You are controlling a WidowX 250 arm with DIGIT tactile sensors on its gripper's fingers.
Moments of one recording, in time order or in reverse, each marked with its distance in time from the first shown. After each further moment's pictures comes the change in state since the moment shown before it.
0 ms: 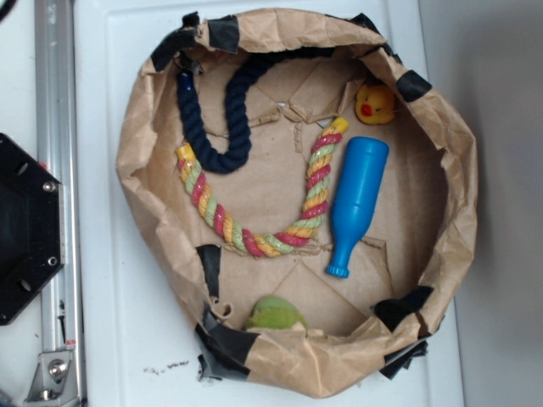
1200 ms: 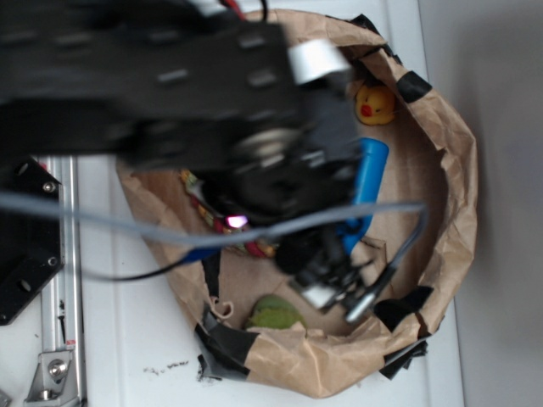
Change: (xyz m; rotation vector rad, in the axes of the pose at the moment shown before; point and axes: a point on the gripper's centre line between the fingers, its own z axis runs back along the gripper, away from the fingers) arm 0.131 0.002 -0.140 -0.197 0.178 0.830
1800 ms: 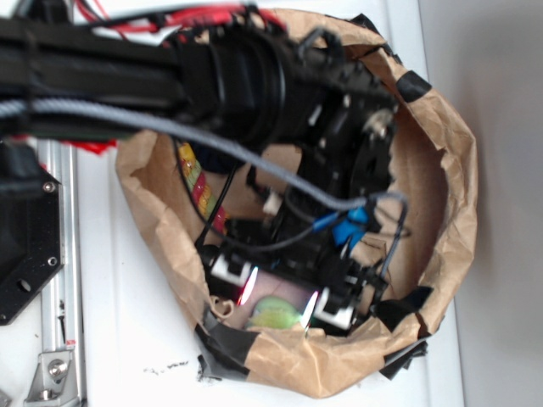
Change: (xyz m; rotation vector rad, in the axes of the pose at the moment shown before) arm -0.038 -0.018 -0.075 0.007 0.510 0.299
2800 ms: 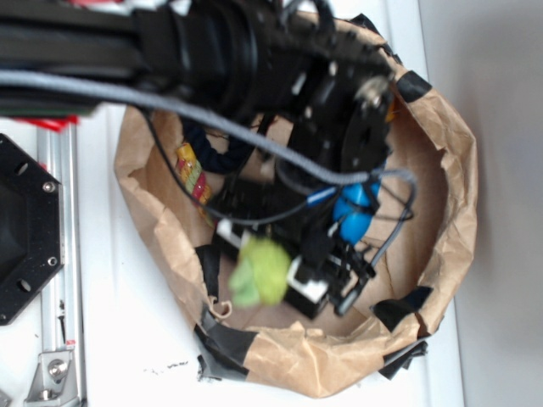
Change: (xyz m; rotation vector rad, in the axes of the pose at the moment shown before) arm 0.012 0.014 0.068 0.033 -0.235 -0.411
